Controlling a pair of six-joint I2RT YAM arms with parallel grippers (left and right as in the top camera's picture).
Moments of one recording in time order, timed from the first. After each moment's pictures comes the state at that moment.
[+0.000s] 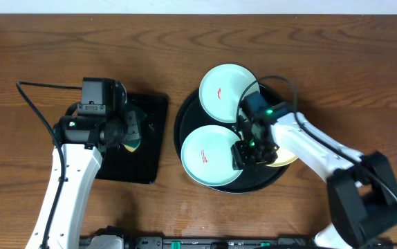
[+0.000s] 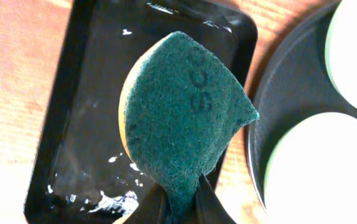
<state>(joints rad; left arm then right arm) -0.05 1.27 1.07 -0.95 0.07 -0.23 0.50 1.76 1.08 -0.95 -0.32 0.24</state>
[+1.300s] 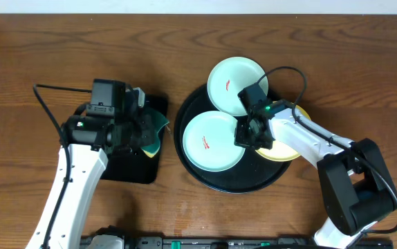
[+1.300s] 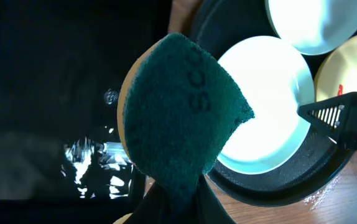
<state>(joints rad) -0.12 1.27 1.07 -0.99 0.28 -0.26 0.47 1.84 1.09 -0.68 -0.14 0.62</state>
